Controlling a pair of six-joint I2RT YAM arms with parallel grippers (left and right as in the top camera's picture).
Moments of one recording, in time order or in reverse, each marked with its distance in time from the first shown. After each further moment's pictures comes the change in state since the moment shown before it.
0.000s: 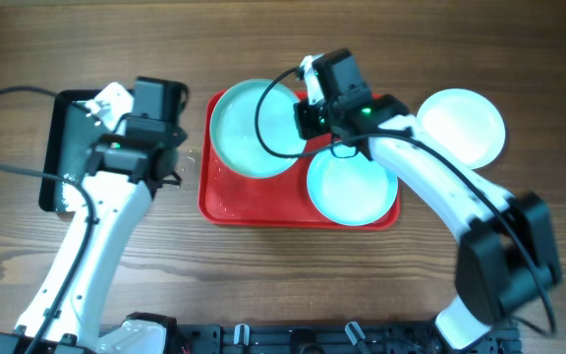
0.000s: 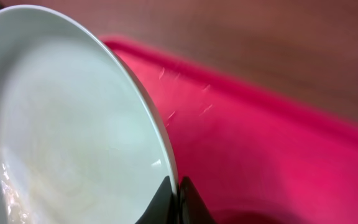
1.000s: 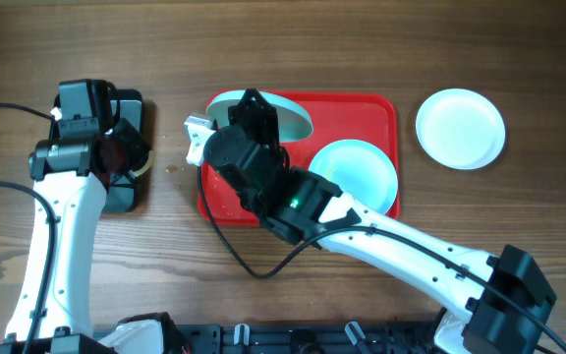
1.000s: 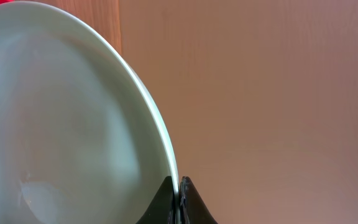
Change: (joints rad) left arm 0.273 0.000 0.000 -0.056 0.343 0.295; right arm 0.504 -0.080 0.000 0.361 0.915 -1.366
